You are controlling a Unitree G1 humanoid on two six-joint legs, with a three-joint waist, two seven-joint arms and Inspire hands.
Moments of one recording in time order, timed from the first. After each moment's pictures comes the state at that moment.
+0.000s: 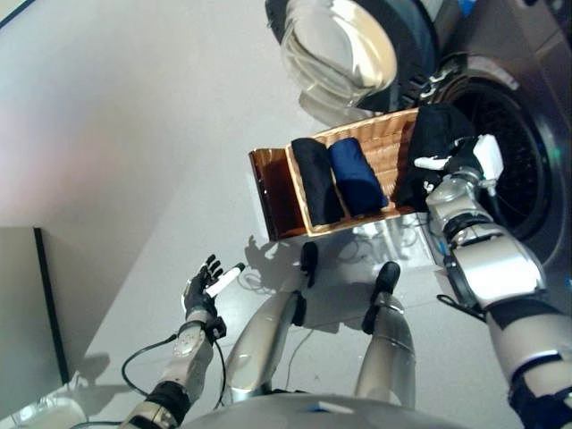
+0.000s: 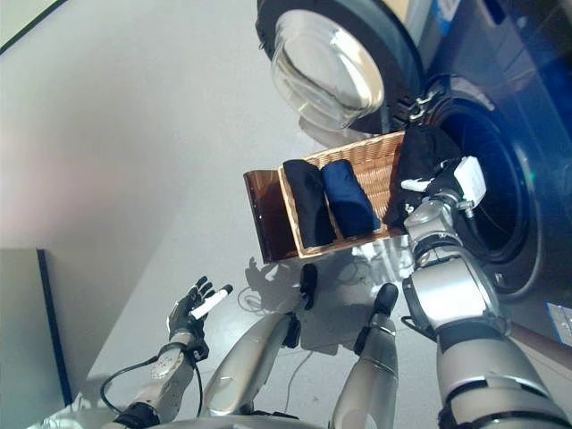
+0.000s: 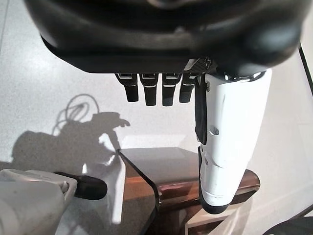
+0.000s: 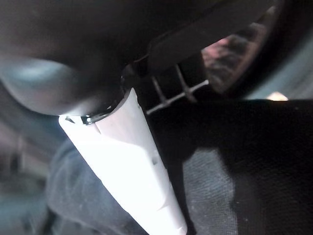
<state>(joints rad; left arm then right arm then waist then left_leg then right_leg) -0.02 0.20 -0.35 0.76 -0.69 -0.31 0.22 -1.03 -0.49 0.25 1.45 0.16 -0.01 -0.56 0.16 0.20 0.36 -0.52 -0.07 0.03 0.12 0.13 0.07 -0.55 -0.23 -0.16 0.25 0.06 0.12</state>
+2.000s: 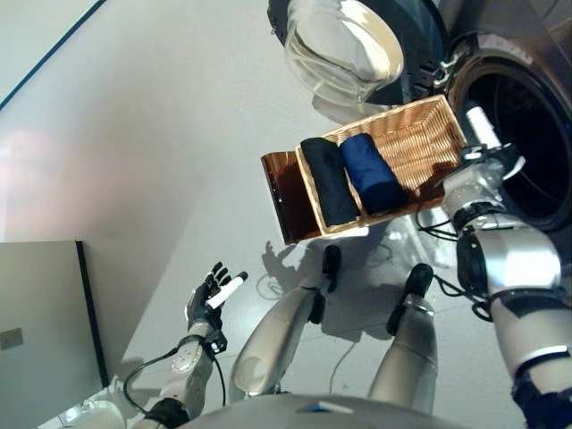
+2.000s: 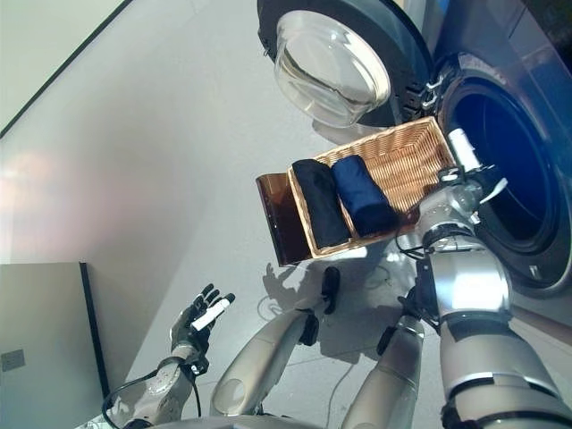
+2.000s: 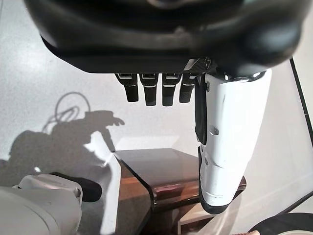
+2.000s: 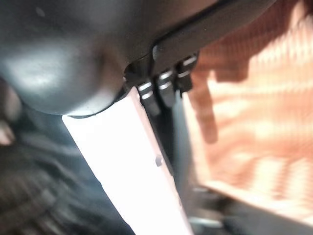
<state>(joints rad) 0.06 0.19 -0.35 0.75 -0.72 -0.35 0.09 -1.12 -0.50 0.13 1.55 0.86 -0.23 -0.38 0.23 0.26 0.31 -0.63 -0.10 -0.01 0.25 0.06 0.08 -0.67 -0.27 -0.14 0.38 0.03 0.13</state>
